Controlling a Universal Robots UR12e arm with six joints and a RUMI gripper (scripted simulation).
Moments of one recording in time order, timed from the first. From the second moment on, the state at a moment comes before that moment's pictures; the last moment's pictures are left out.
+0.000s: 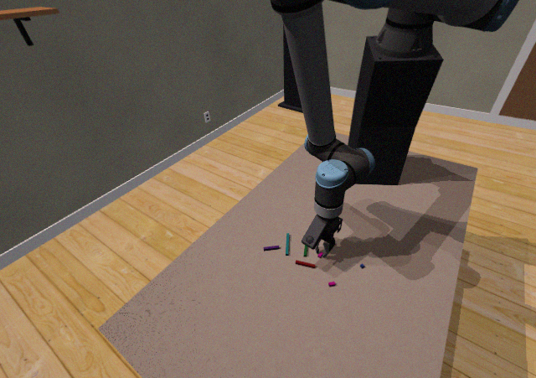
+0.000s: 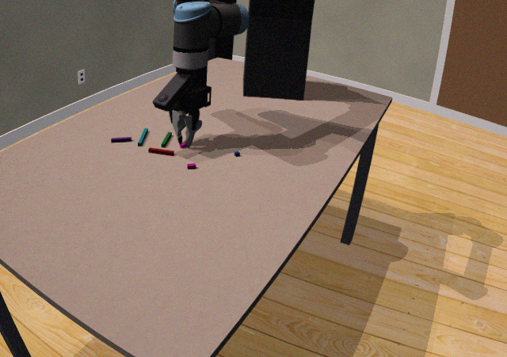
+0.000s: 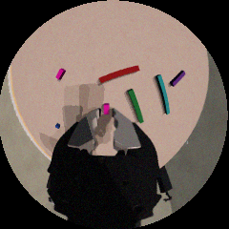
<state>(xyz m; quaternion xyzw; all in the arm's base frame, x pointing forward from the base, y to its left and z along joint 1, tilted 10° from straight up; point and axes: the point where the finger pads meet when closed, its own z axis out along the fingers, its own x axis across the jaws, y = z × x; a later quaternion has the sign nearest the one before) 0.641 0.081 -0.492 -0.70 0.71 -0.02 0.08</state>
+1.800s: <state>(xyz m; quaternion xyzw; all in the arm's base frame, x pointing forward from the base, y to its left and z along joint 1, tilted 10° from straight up) 0.639 0.079 -0.475 -0.70 0.71 -0.02 0.08</state>
